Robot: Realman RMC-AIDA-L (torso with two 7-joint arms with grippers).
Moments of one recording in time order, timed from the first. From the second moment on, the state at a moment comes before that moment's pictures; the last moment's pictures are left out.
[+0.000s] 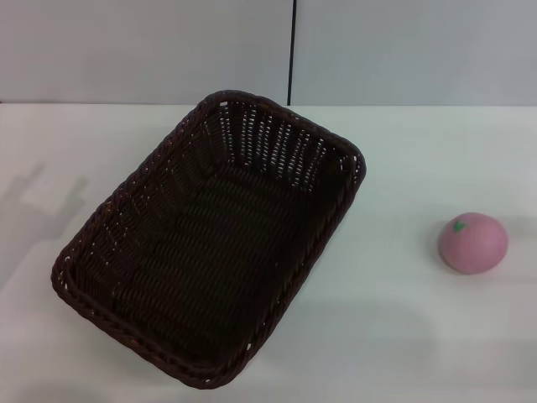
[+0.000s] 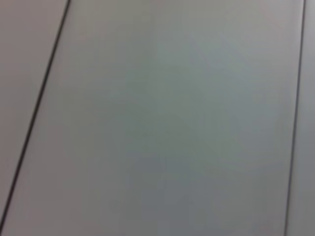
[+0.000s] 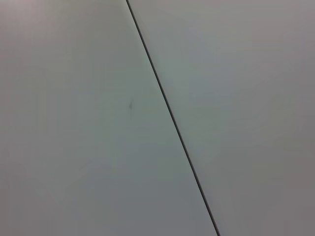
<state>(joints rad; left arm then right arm) -0.12 -2.04 0.80 0.35 0.99 1.63 -0.82 0.28 2.08 -0.48 0.10 -0.75 -1.79 0.47</state>
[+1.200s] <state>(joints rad) -0.32 -2.06 0.84 1.64 2.15 1.73 -2.11 0.28 2.08 -0.47 0.10 -0.74 -1.77 0.48</state>
